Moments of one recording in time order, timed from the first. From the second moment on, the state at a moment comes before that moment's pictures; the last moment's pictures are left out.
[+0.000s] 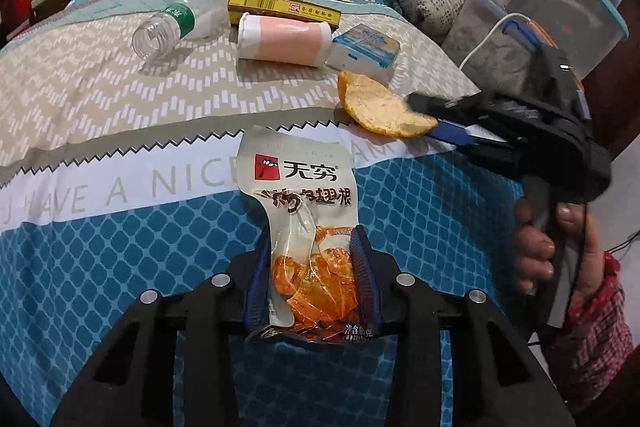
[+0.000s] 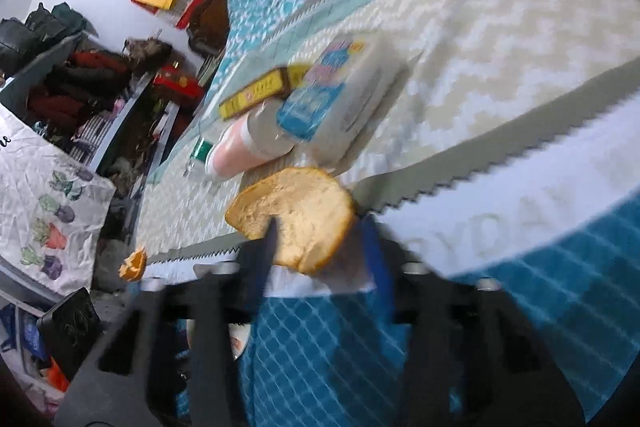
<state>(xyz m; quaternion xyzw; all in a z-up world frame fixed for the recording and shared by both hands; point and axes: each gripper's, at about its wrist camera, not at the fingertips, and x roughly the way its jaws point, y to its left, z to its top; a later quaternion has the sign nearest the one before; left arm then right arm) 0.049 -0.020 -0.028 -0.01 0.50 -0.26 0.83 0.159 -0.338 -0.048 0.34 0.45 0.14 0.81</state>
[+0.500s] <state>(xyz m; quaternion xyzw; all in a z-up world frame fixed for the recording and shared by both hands) 0.046 -0.030 -0.023 -0.06 0.52 -0.28 0.80 0.077 -0.365 -0.051 0.38 0.43 0.15 0.80</state>
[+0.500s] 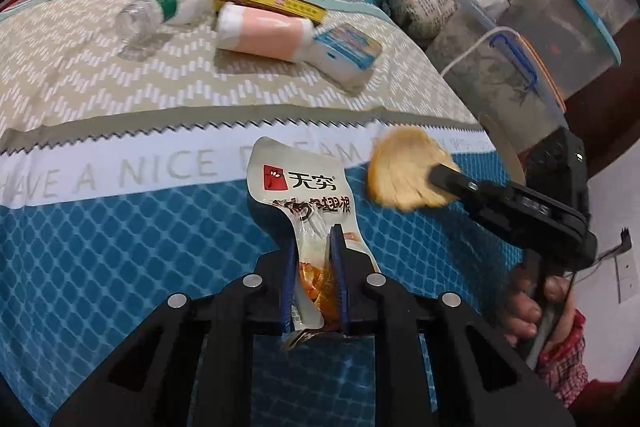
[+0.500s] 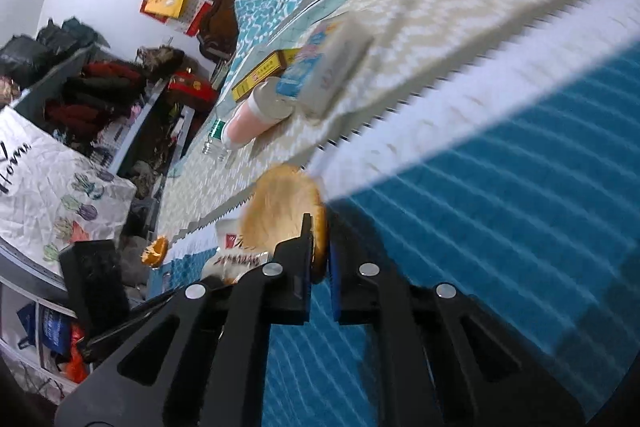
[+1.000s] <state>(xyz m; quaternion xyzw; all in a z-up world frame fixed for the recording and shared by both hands) 0.038 -0.061 -0.031 -0.04 0.54 -0.28 0.79 0.025 -0.379 -0.061 0.39 0.43 0.16 0.80</state>
